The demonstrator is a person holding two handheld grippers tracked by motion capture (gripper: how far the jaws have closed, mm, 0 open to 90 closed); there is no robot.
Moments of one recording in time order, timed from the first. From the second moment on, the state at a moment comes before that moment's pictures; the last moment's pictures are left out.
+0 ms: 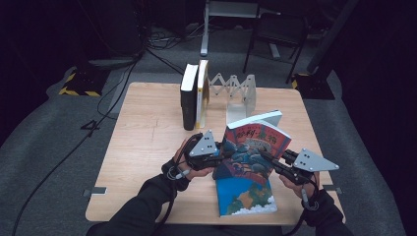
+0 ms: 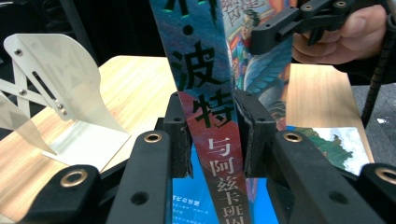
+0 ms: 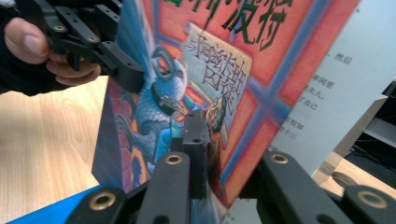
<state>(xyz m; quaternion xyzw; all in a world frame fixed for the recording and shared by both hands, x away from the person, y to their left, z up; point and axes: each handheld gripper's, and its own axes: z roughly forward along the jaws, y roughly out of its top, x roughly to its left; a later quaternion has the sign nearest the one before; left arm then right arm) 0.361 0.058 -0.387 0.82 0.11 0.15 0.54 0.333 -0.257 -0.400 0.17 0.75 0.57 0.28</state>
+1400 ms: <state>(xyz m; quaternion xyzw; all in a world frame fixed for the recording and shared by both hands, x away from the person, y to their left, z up) 0.331 0.041 -0.412 0.79 0.14 0.11 0.59 0.336 -0.259 -0.419 0.21 0.78 0.53 0.26</state>
